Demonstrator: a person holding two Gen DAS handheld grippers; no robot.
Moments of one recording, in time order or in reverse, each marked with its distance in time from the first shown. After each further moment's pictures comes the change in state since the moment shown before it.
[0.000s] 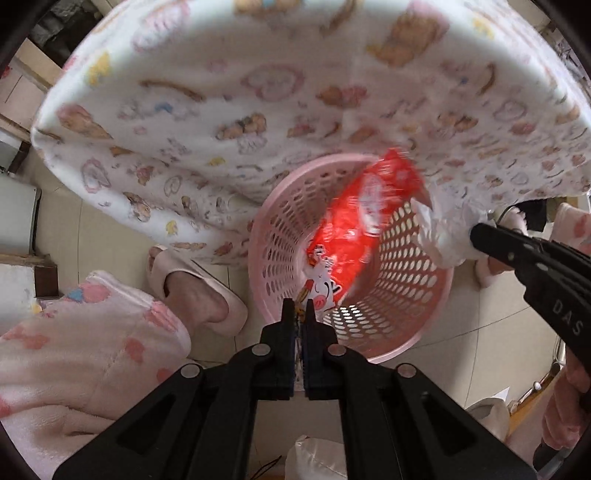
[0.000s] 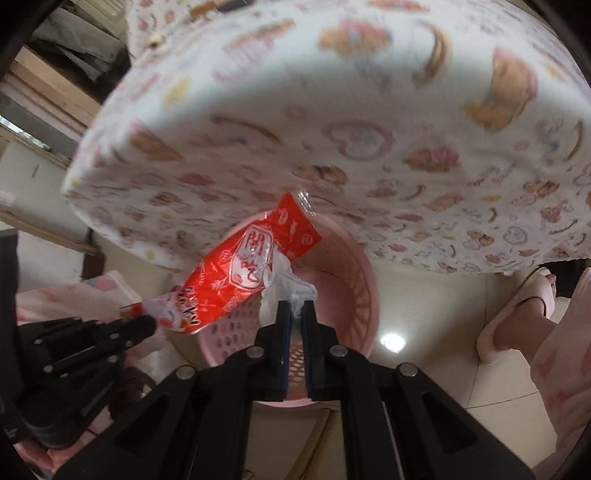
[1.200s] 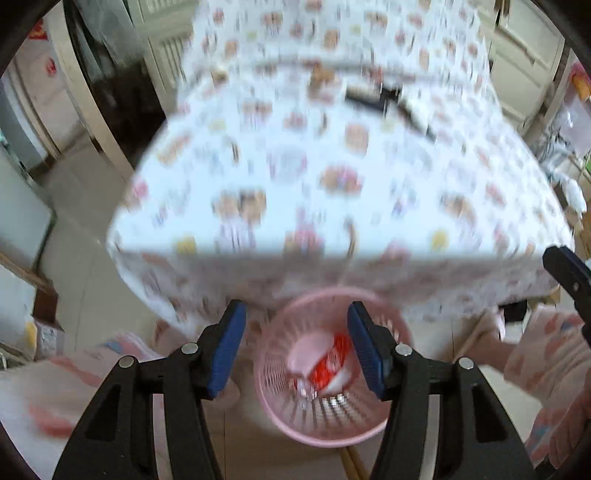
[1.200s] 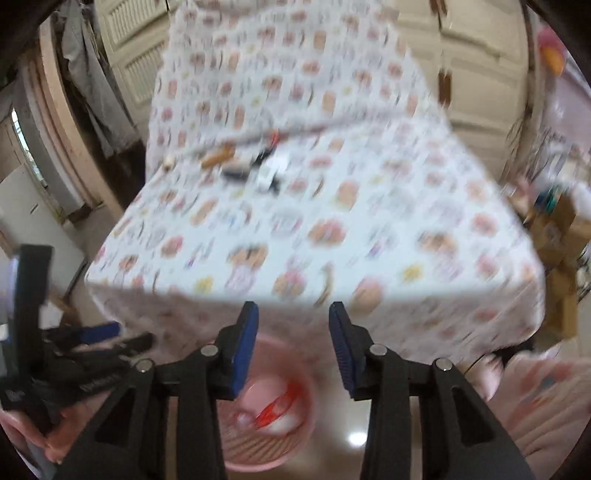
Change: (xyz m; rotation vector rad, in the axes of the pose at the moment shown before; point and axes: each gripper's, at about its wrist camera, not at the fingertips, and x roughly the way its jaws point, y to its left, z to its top) left arm -0.099 0.016 0.034 -0.118 -0.414 -0.028; right arm -0.130 0.000 0.018 -0.075 -0.494 -0.160
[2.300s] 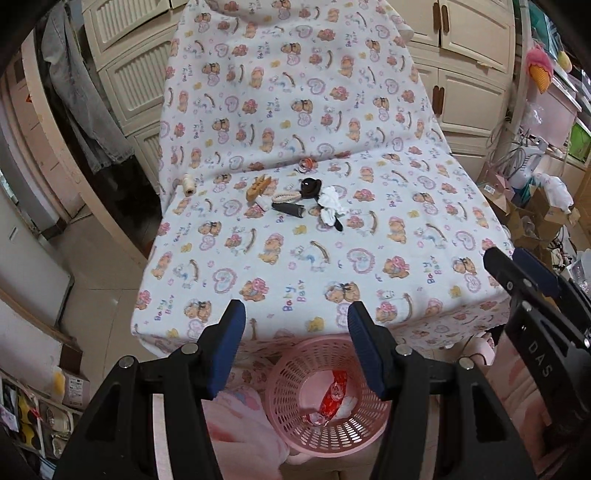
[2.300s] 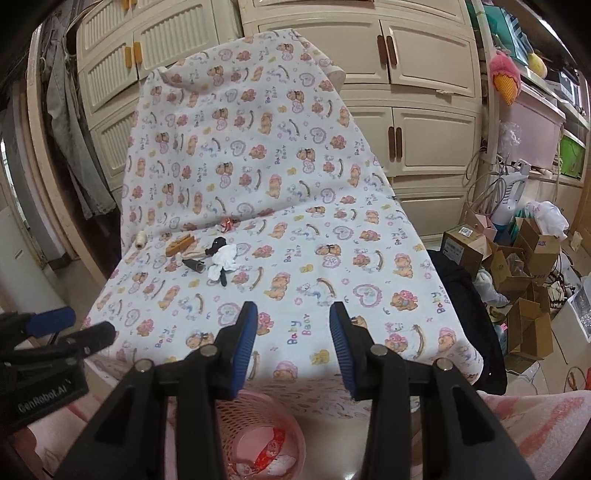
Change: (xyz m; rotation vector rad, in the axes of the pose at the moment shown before) left arm -0.089 -0.095 0.040 0.119 -0.170 0.042; right arm -0.052 -0.048 0.037 0.070 -0.189 -0.070
